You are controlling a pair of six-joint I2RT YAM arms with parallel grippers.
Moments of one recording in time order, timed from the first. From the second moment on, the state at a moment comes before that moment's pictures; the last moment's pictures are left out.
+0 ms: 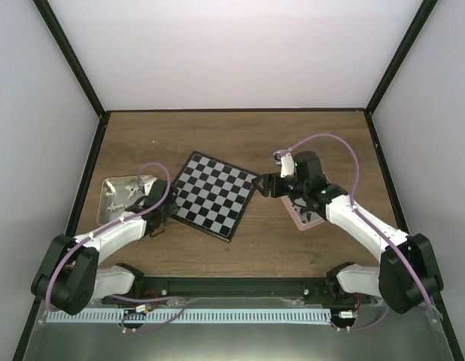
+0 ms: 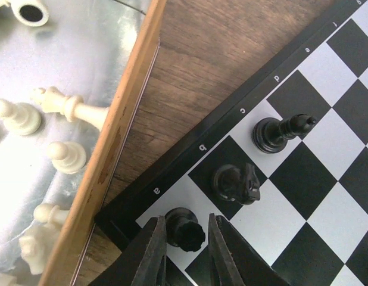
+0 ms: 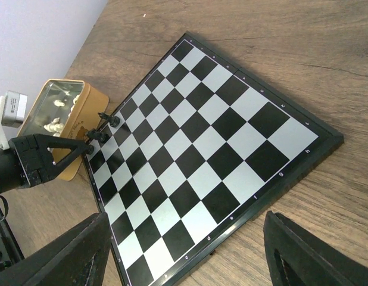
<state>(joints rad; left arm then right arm) -0.42 1.24 0.50 -0.22 -0.31 -0.78 0.45 1.23 0.76 -0.13 -0.43 0.37</state>
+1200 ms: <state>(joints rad) -0.42 0.89 0.61 -0.03 0.15 -0.56 0.25 1.39 0.76 -0.33 0.08 0.57</state>
